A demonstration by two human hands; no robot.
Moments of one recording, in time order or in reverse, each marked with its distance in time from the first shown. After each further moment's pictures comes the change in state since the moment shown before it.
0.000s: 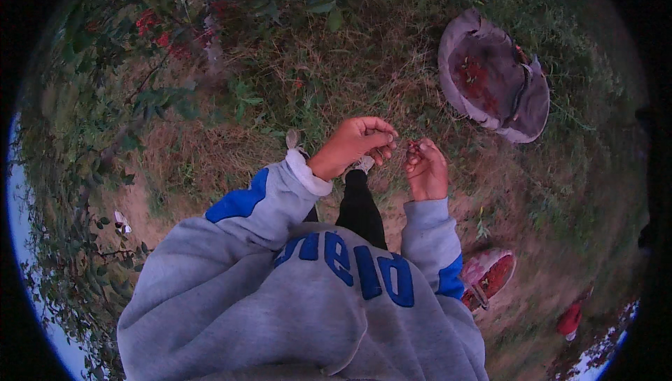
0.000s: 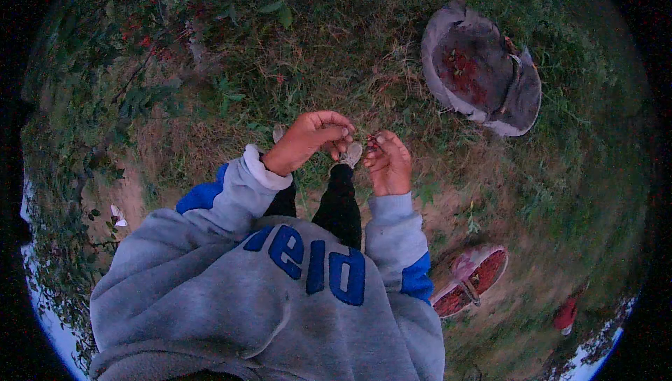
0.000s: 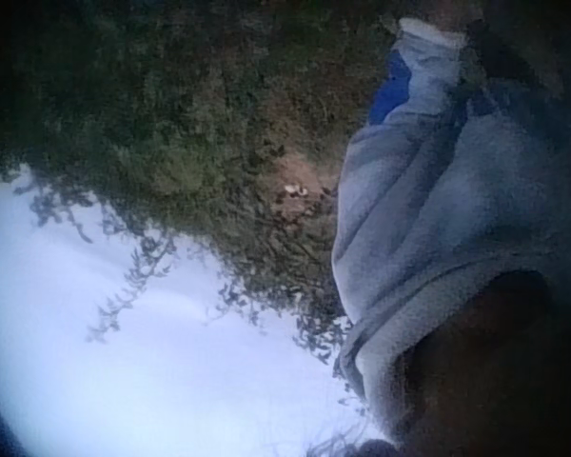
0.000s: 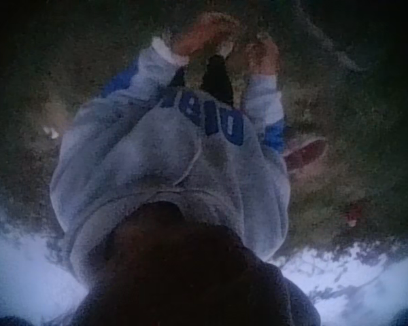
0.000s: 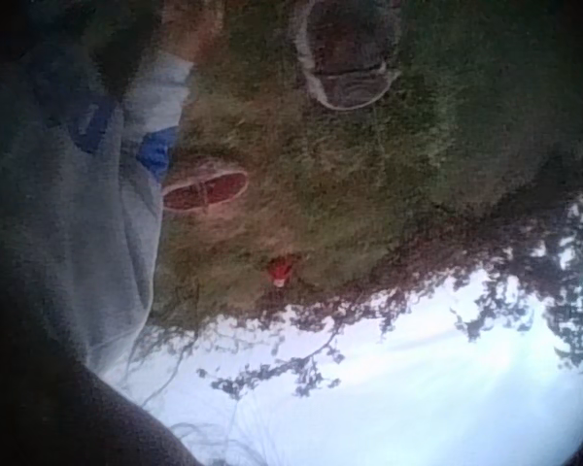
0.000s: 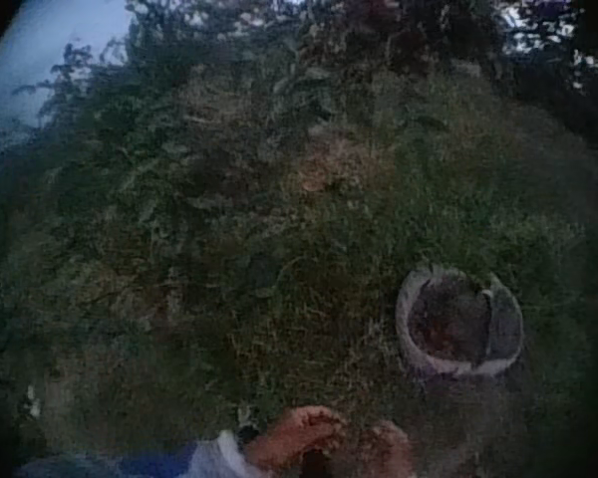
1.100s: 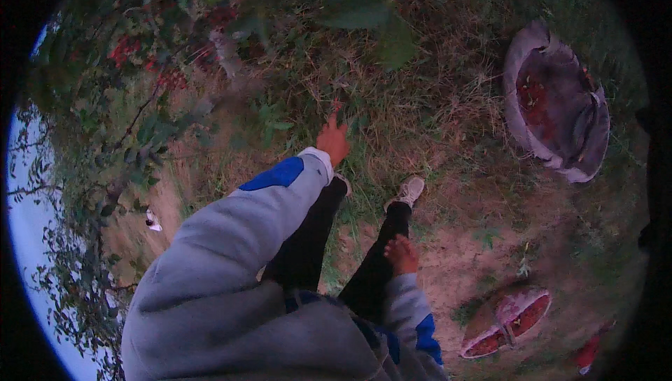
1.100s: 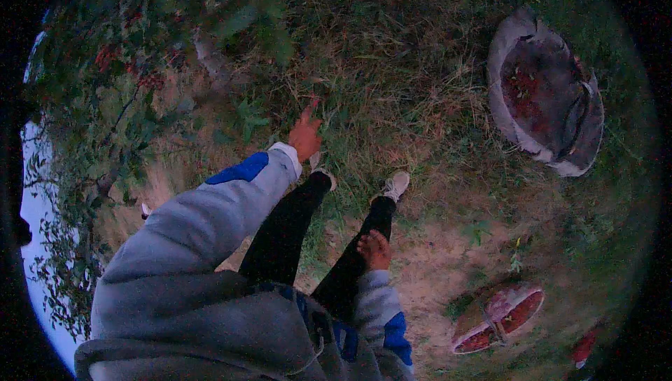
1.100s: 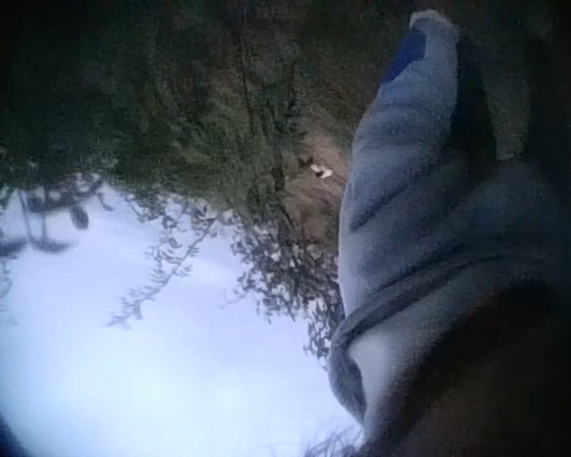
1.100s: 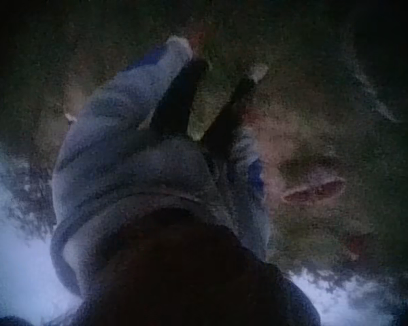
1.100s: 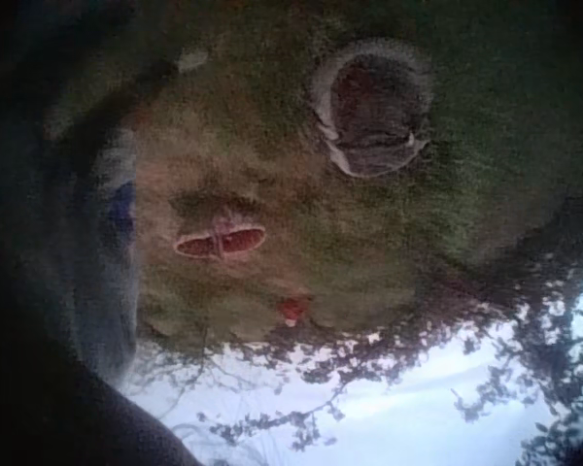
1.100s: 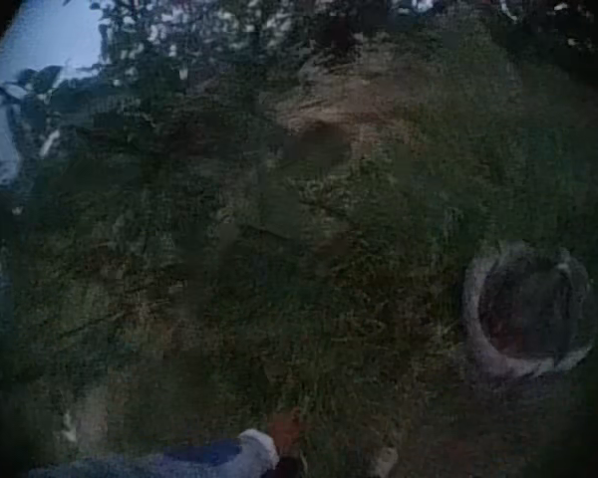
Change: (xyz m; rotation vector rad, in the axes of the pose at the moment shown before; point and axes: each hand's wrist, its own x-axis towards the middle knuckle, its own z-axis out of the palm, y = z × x) left_hand 0.110 -0.148 -0.281 1.727 0.519 -0.147; right_hand 0.008 0.226 -0.199 -0.331 0.469 0.263
